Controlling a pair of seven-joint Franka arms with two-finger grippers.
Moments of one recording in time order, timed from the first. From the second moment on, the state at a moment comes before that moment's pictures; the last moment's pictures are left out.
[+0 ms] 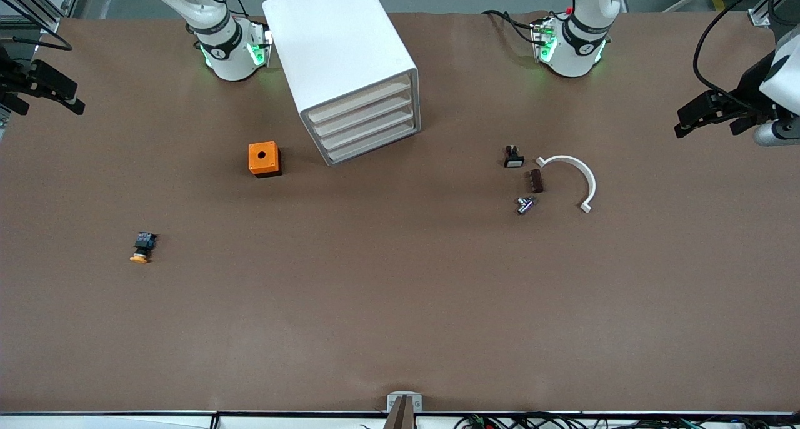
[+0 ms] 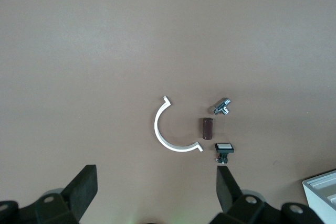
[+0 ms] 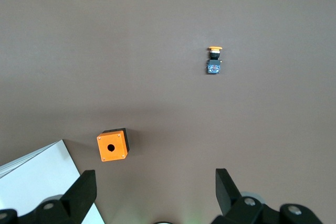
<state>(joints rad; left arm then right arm) 0.00 -0.06 -0.04 -1.62 -0.02 1.54 -0.10 -0.03 -0.17 -0.04 -1.69 0.01 1.51 -0.06</state>
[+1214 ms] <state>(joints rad) -0.01 0.07 -0.04 -1.62 -0.02 1.56 -0.10 -0.03 -0.17 -0.05 -1.69 0.01 1.51 -0.05</state>
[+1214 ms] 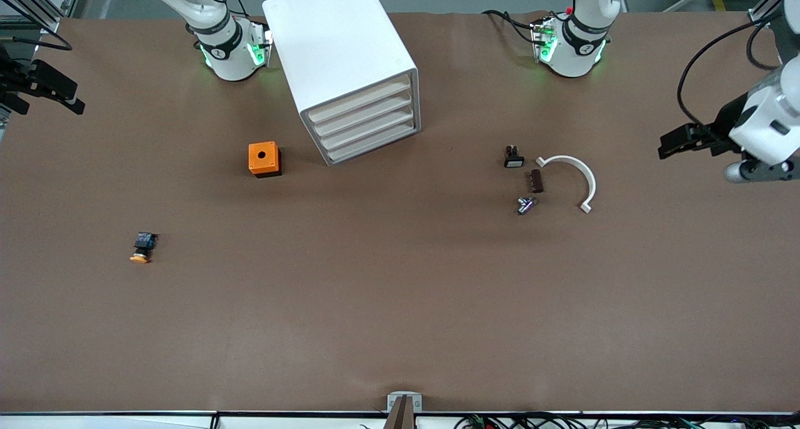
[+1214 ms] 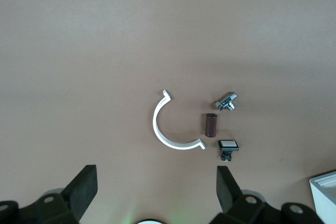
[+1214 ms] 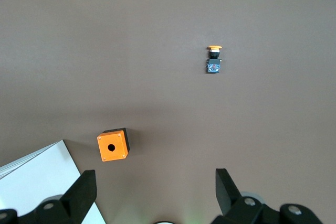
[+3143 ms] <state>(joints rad) -0.27 0.45 -0.05 -1.57 -0.56 1.63 -1.06 -0.08 0.06 -0.06 -1.64 -0.01 1.54 -0.05</state>
